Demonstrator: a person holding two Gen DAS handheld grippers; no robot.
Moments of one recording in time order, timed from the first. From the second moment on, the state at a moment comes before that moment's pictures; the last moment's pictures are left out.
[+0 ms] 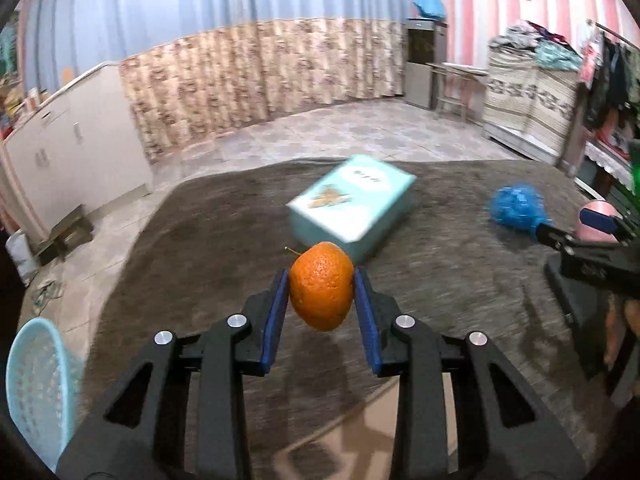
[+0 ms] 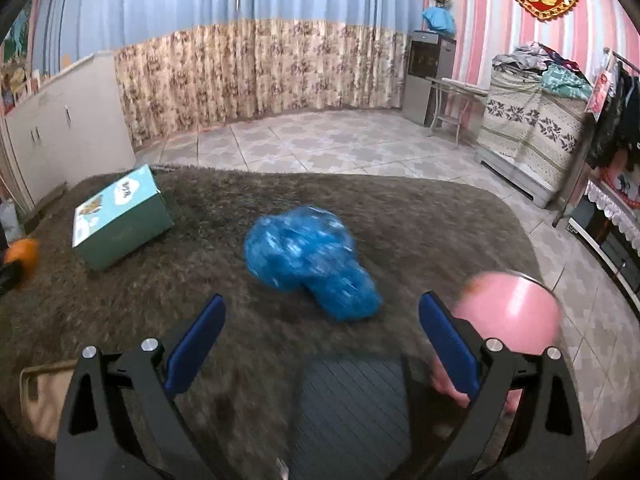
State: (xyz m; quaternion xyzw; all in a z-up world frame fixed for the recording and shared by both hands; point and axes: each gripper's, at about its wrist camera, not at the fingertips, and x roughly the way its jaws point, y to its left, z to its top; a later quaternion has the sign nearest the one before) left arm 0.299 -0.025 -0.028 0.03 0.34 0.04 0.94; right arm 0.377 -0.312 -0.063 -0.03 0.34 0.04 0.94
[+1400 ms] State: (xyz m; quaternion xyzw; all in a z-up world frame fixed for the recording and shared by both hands) left arm 0.121 0.191 -0.008 -0.08 0.31 0.19 0.93; right arm 0.236 -0.112 0.010 -0.05 0.29 0.20 0.93
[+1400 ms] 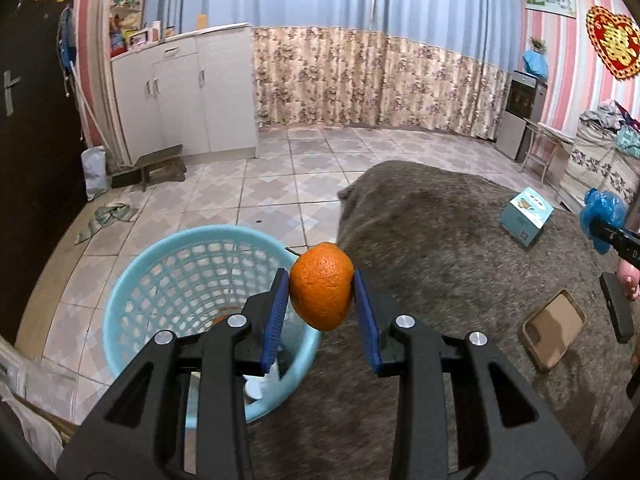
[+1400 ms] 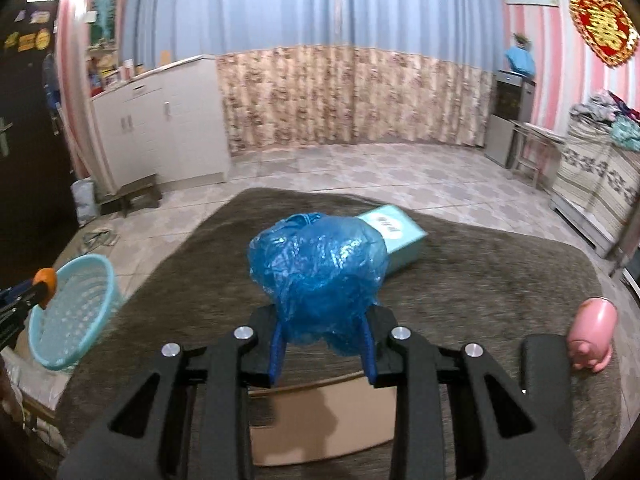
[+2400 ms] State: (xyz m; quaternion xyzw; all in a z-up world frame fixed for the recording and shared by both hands) left arm 0.121 0.295 -0.029 -0.08 0.31 0.22 0.92; right arm 0.198 0.063 -0.013 -0.07 0.30 0.31 0.90
